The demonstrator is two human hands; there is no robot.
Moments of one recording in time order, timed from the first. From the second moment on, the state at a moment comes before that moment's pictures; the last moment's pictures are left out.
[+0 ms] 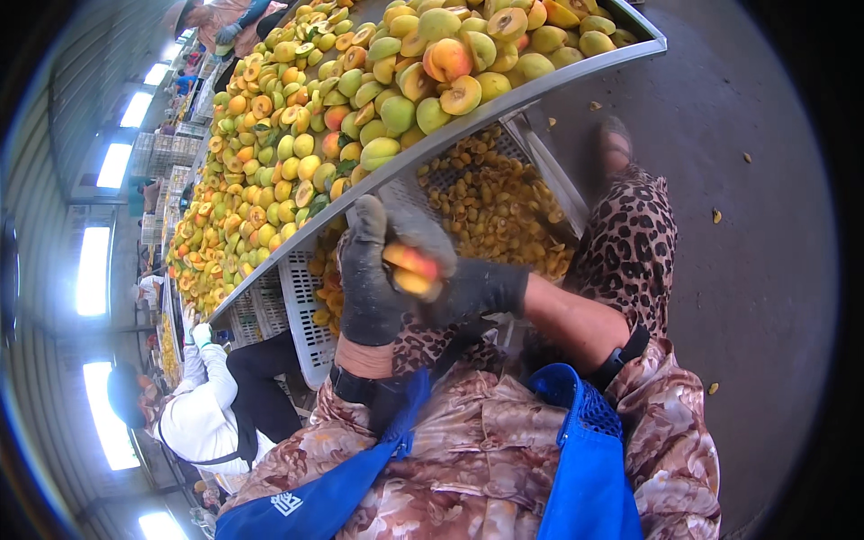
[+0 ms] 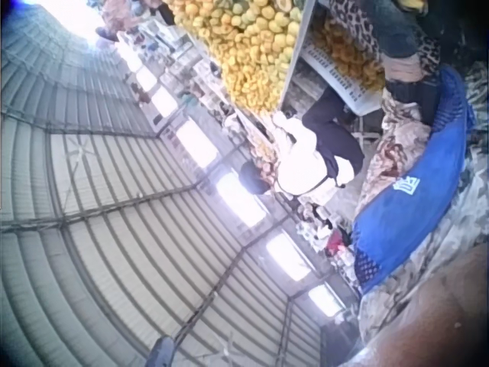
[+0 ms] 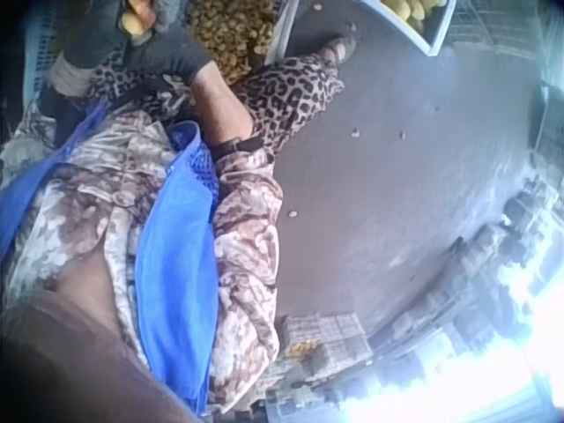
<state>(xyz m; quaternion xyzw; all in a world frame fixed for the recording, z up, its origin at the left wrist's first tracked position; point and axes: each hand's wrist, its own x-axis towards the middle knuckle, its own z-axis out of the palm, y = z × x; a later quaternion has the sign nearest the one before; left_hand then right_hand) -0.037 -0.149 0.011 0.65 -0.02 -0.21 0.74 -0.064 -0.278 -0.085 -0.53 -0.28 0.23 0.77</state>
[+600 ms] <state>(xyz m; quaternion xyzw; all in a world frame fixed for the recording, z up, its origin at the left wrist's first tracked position) 0.134 -0.132 -0.051 0.94 -0.27 0.10 0.20 -0.031 -0.281 -0.102 -0.54 0.07 0.18 0.82</state>
